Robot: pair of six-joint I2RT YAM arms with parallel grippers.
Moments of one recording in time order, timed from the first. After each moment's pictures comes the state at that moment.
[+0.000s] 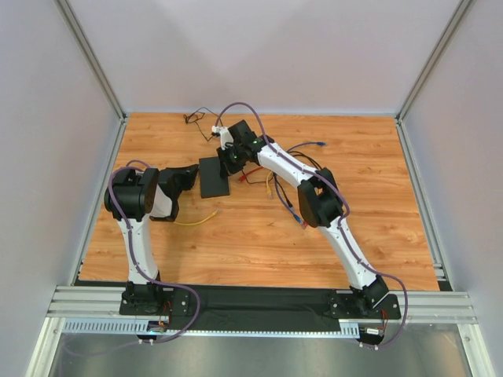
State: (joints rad) left arm -0.05 2.15 0.70 1.14 0.07 -1.51; right arm 0.66 2.57 2.31 -0.62 -0.41 0.09
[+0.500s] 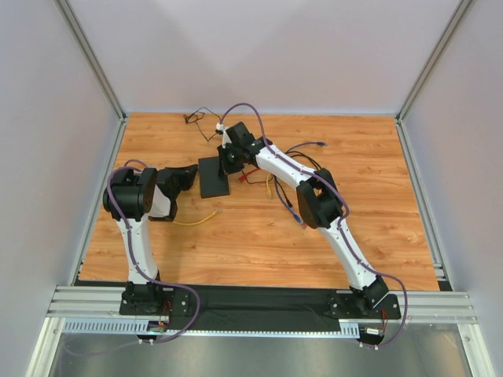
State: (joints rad) left arm -0.03 2.14 0.70 1.15 0.10 -1.48; right arm 0.67 2.56 2.28 -0.58 -0.32 0.31
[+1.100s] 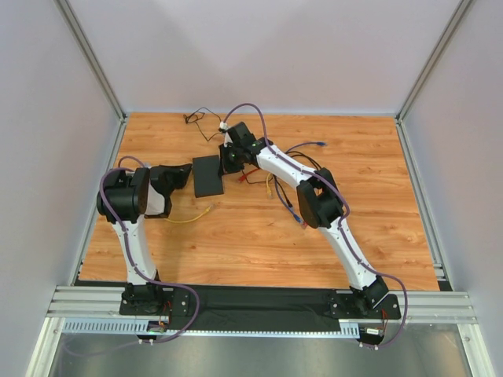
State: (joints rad) left arm 0.03 2.11 0.72 1.05 0.15 -1.40; right arm 0.67 2.55 2.26 -0.54 -0.30 0.44
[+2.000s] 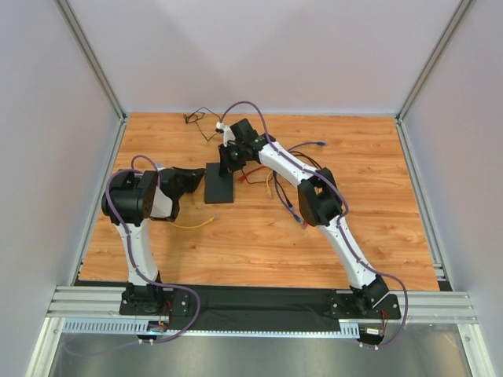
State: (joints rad) left arm -0.07 2.07 0.67 1.05 0.17 -1.37; right arm 0.64 2.60 2.36 -0.62 -0.44 0.22
